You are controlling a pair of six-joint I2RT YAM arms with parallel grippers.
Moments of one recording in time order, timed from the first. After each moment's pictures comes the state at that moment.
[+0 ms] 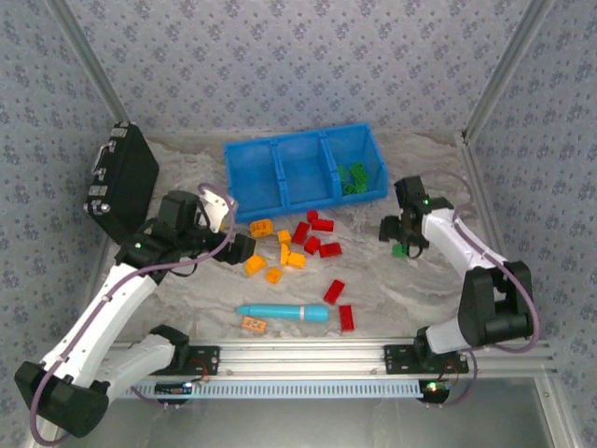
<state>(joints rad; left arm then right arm) -0.44 0.94 0.95 -0.76 0.29 -0.04 0.17 1.42 0.95 -0.80 0.10 0.34</state>
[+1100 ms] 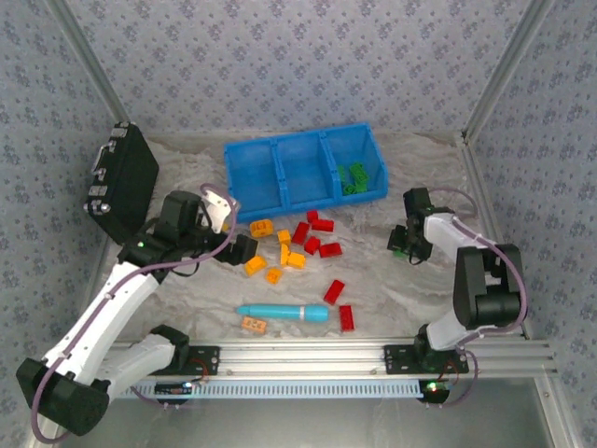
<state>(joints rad) -0.44 0.95 0.94 -0.75 0.32 -0.04 0.07 1.55 0.87 -0.65 0.05 0.38</state>
